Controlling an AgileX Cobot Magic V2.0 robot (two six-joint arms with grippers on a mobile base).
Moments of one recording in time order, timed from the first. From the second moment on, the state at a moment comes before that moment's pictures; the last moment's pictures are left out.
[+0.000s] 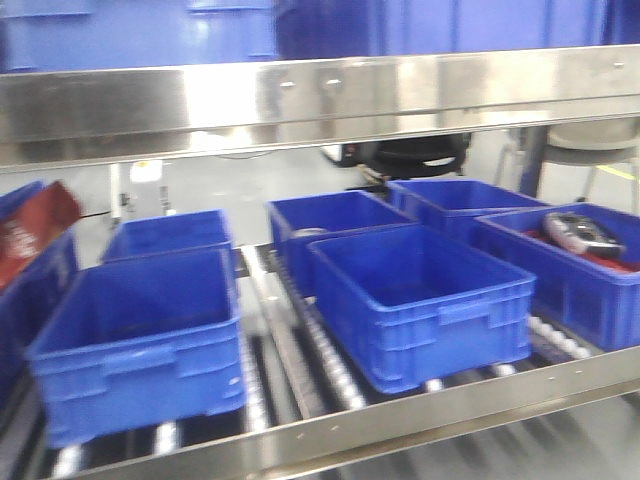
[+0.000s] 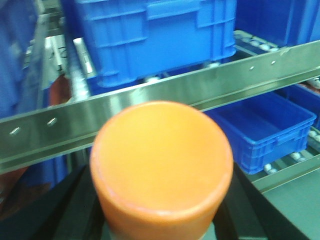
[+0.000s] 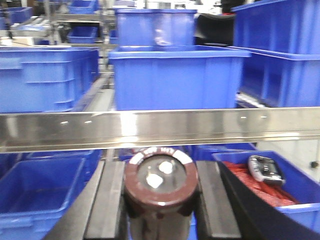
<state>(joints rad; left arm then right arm) -0.15 0.57 -0.87 0.02 0.71 0.05 0.16 0.28 -0.65 0.12 0.48 -0.08</state>
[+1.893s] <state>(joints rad) -0.15 0.57 -0.87 0.02 0.71 0.05 0.16 0.28 -0.65 0.12 0.48 -0.08</state>
